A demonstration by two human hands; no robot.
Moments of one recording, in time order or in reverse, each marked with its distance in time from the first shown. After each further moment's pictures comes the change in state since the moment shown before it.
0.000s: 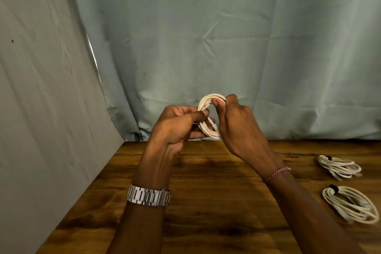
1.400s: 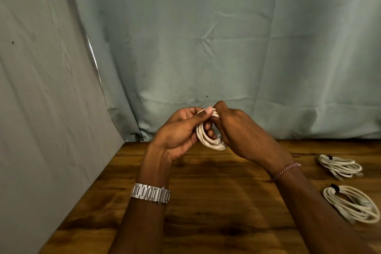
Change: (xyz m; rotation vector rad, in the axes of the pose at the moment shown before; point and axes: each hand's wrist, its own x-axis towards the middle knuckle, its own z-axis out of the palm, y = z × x) left_hand 0.017 -0.023 -0.012 -0.178 -0.412 0.083; right_hand 0.003 0.020 -0.003 -0.195 -0.223 -0.337
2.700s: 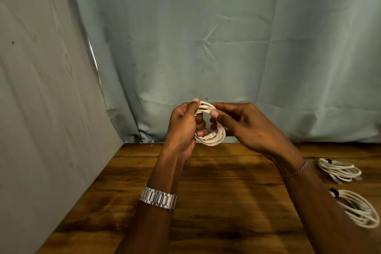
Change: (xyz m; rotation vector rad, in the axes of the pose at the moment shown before) left_hand 0.012 -0.004 0.019 -0.006 0.459 0.126; right_hand -0.004 0.004 -0.023 0.760 0.024 0.219
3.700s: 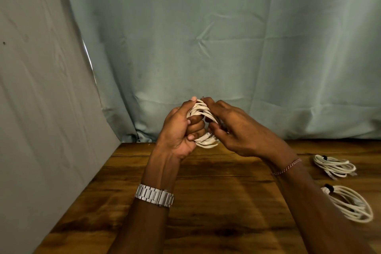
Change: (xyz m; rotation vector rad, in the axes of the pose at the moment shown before) left_hand 0.000 0.001 -0.001 -0.305 -0.256 -0.153; right_hand 0.006 0.012 0.001 -0.531 -0.115 -0.345
